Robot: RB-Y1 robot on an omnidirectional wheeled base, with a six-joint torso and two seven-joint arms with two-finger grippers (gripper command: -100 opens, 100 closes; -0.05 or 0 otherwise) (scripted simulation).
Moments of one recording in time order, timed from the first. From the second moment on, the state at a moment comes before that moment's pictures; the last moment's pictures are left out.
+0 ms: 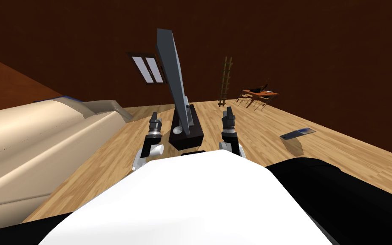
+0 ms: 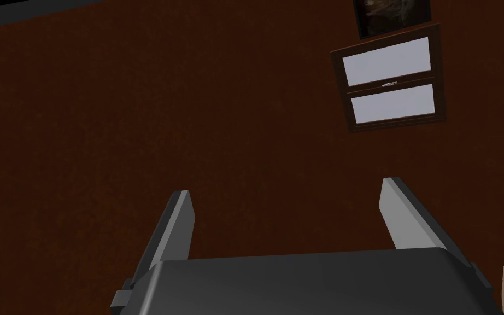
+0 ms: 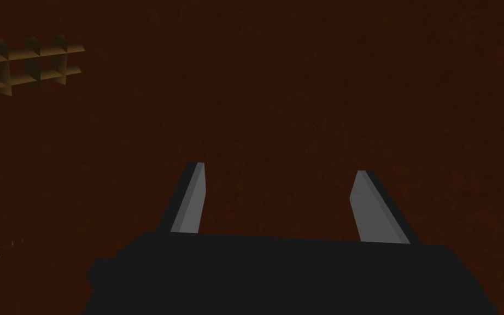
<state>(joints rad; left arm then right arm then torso) 0.31 0.15 0.01 -2.11 -0.02 -0.15 -0.10 0.52 -0.02 -0.01 -2.31 0.07 -0.42 0.16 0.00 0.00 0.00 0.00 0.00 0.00</state>
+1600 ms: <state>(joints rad) 0.07 0.14 -0.02 -1.79 0.03 0.28 -0.13 0.52 -0.02 -0.01 -2.31 0.07 -0.42 0.16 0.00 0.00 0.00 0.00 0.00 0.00</state>
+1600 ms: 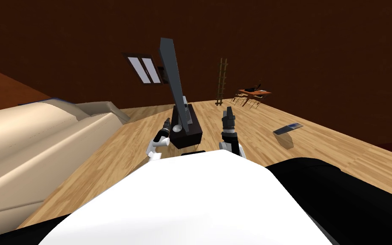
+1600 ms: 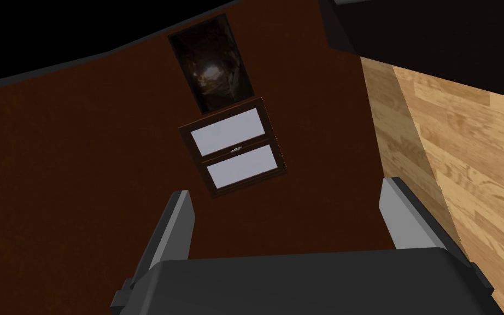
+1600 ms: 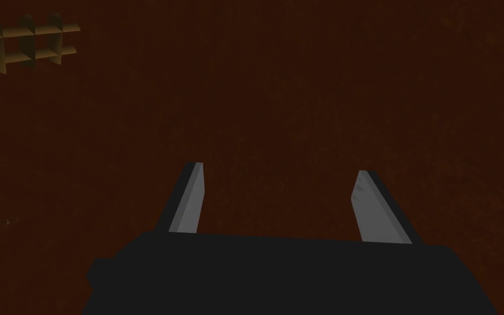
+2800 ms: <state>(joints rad) 0.00 0.16 0.01 -1.58 0.03 0.57 -0.09 0.52 -0.02 -0.01 -2.31 0.07 -0.42 0.16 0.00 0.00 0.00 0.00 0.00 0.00</state>
